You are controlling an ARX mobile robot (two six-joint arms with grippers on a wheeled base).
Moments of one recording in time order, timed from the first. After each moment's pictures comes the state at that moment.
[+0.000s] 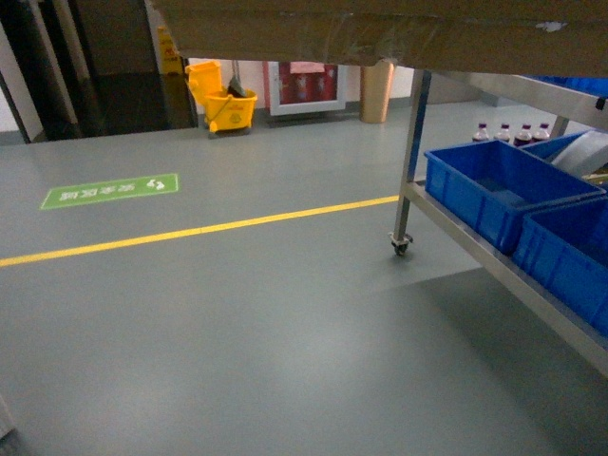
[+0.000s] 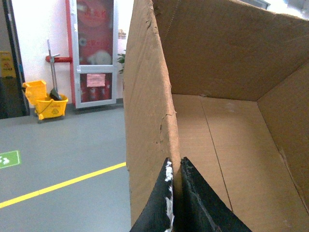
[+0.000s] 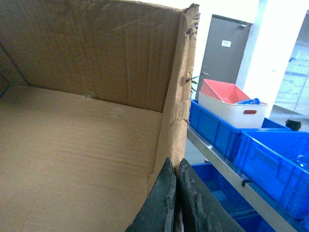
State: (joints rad) left arm -0.29 1.31 1.23 0.21 -0.04 -0.12; right arm 0.14 1.27 1.14 0.34 0.07 -0.10
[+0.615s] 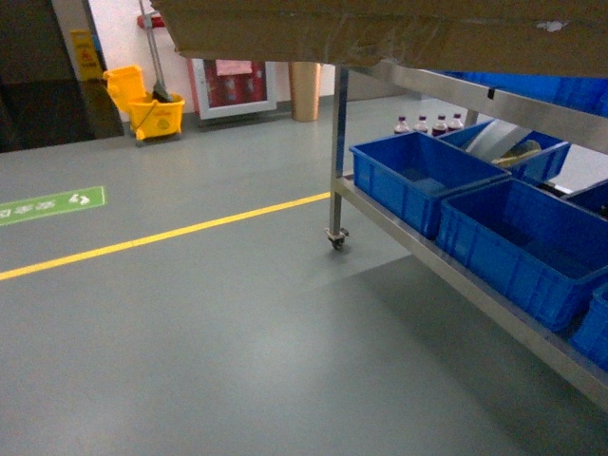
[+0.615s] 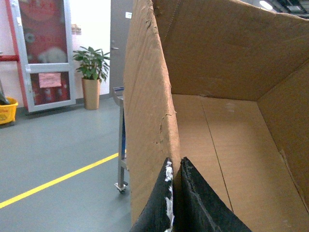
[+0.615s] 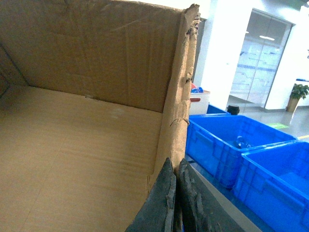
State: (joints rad) left arm -0.29 1.31 1.23 0.21 -0.04 -0.12; right arm 0.14 1.27 1.14 0.34 0.07 -0.10
